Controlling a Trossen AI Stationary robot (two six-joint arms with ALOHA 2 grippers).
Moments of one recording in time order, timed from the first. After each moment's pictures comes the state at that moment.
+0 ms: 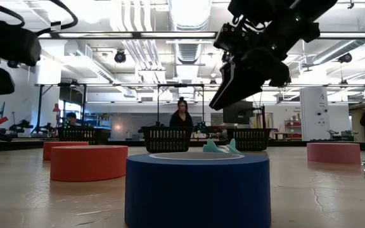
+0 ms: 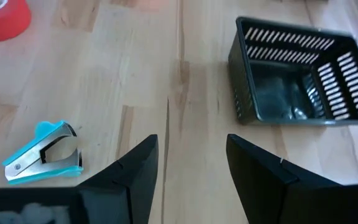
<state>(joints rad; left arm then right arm) -0.63 1.14 0.64 -0.72 -0.08 -1.07 0.08 1.59 0.86 -0.07 0.17 -0.09</state>
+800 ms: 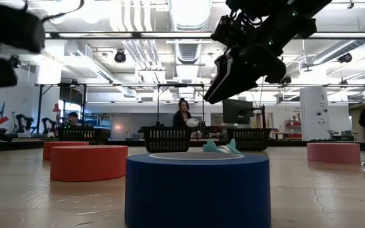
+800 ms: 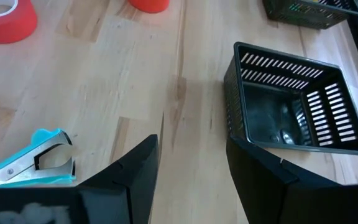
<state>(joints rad) -0.65 1.24 0.74 -0.67 -0.07 -1.07 0.08 1.59 0.90 -0.07 0.17 -0.19</state>
